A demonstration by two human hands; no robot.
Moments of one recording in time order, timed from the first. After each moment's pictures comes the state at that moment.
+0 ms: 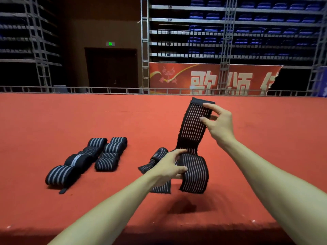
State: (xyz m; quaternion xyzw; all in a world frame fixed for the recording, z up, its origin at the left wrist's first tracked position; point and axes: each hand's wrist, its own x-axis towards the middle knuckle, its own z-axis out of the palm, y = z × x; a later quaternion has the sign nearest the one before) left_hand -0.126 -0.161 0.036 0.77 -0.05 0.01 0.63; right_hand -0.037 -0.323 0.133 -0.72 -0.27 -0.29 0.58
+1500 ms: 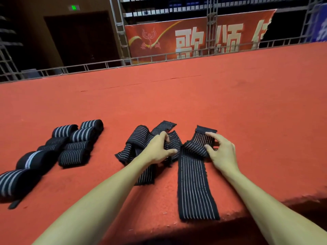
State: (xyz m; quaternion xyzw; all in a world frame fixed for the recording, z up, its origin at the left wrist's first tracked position) left_hand -0.015 -0.148 -0.028 0.96 -0.03 0.06 0.26; right_hand 0.022 -0.375 -0.082 -0.82 -0.15 -0.25 0.49
